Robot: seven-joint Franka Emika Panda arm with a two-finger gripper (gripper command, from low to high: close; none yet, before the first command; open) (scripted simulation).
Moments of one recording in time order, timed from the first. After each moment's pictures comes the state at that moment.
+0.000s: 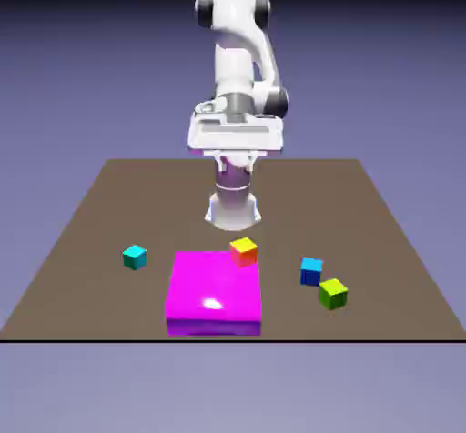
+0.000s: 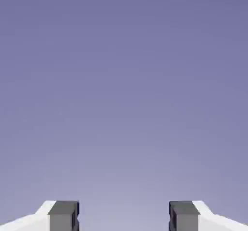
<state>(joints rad) 0.03 -0.58 -0.04 -2.80 -0.01 3.02 0.70</state>
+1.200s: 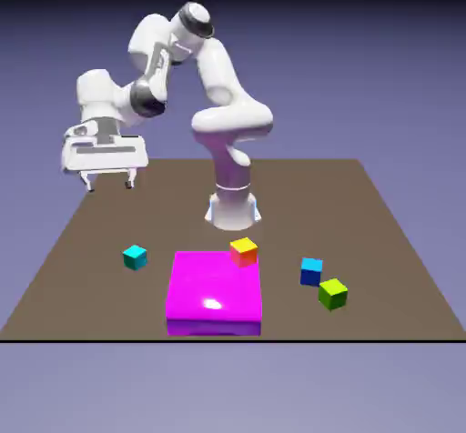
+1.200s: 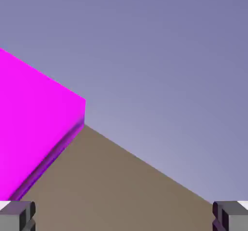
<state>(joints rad) 0.42 -0.85 -1.35 -2.60 -0.38 2.53 -0.48</state>
